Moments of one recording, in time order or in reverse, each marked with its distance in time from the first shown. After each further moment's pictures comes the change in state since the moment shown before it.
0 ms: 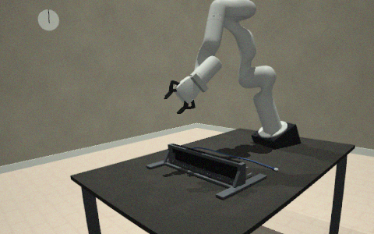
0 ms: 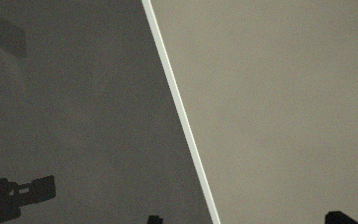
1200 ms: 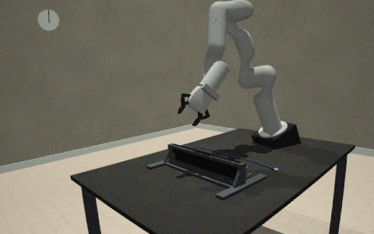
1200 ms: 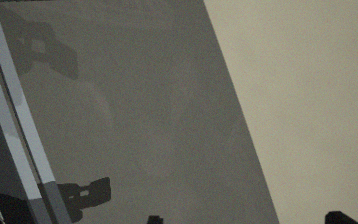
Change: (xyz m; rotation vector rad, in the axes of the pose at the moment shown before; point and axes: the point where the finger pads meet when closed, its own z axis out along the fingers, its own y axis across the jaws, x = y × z) arm 0.043 -0.080 0.003 0.163 0.004 0.025
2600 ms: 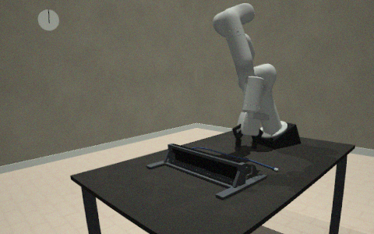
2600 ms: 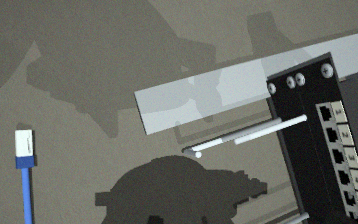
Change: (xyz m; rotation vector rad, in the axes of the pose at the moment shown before) arm 0.110 -0.272 -0.040 0.520 -0.060 -0.039
